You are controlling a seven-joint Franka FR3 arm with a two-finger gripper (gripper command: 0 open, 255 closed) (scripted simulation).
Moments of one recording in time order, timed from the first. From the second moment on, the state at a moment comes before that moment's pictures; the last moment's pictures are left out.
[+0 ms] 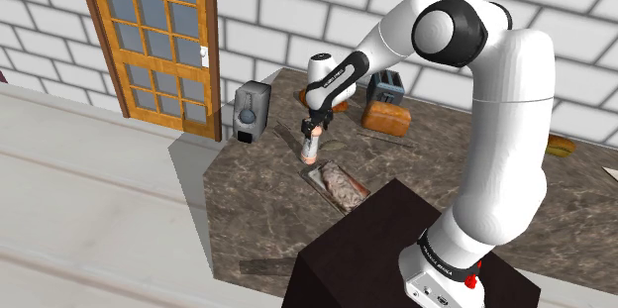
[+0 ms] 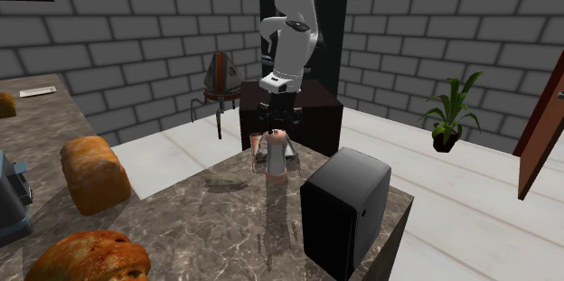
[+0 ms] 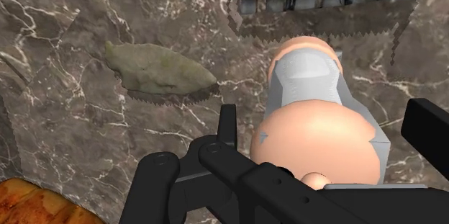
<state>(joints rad) -0.07 0.49 -0.09 -2.04 -0.24 2.49 0.07</state>
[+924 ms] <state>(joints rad) -0.07 0.46 -0.08 -2.04 -0.24 2.46 0.06</state>
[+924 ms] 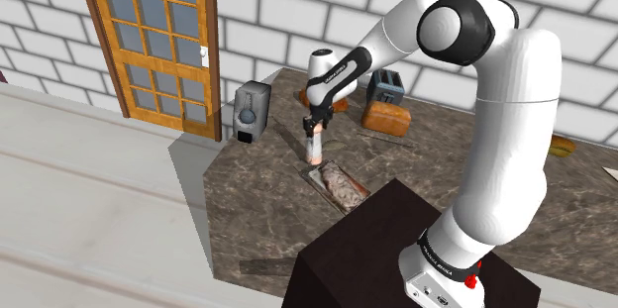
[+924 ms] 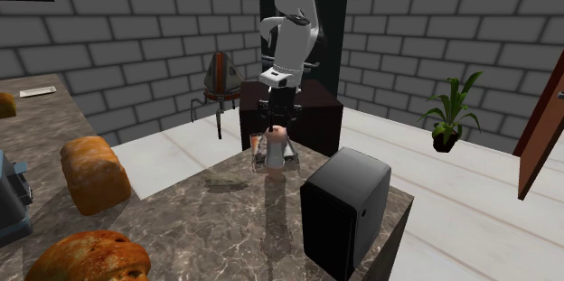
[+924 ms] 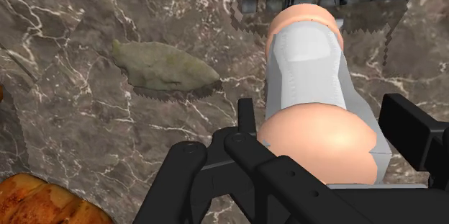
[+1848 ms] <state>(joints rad) -0.07 0.32 -0.08 -2.03 -0.22 2.32 0.03</state>
